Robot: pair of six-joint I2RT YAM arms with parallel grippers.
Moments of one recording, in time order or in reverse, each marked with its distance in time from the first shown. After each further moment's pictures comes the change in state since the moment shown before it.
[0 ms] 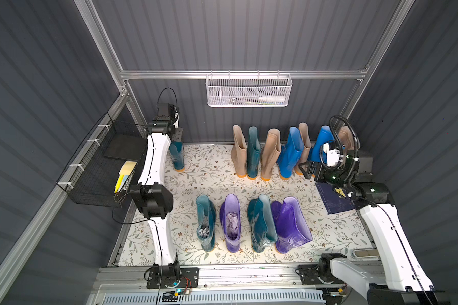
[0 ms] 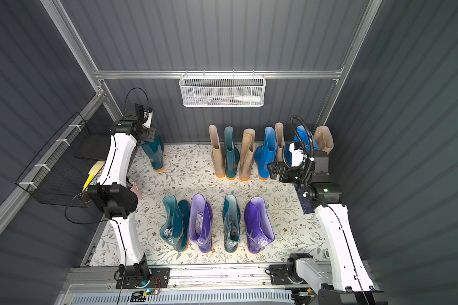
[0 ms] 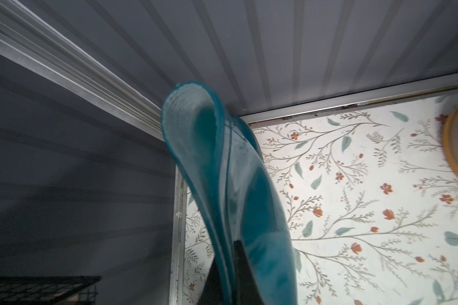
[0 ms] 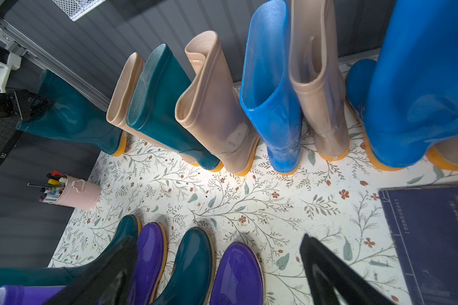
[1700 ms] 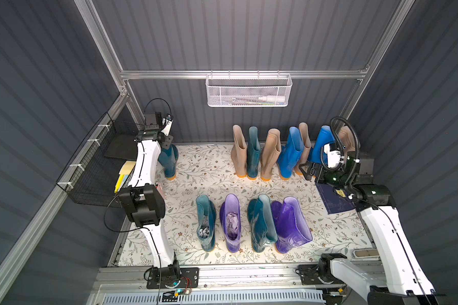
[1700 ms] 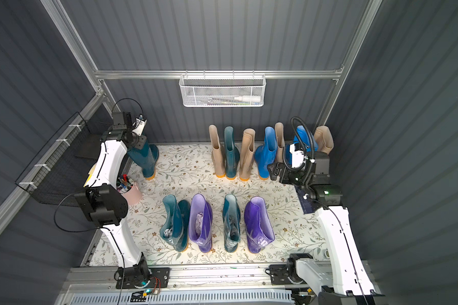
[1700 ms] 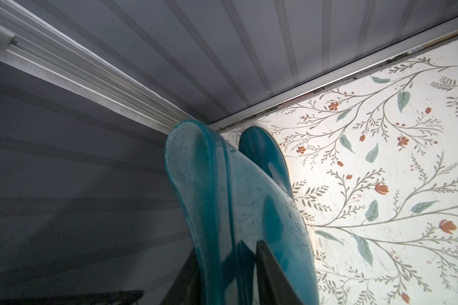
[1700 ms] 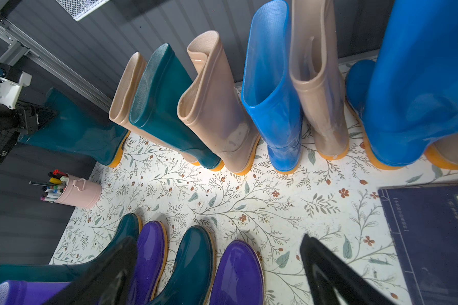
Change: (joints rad) left arm 0.104 -0.130 -0.311 0.237 0.066 0.257; right arm 0.002 -0.022 -0.012 -0.004 0.001 0.000
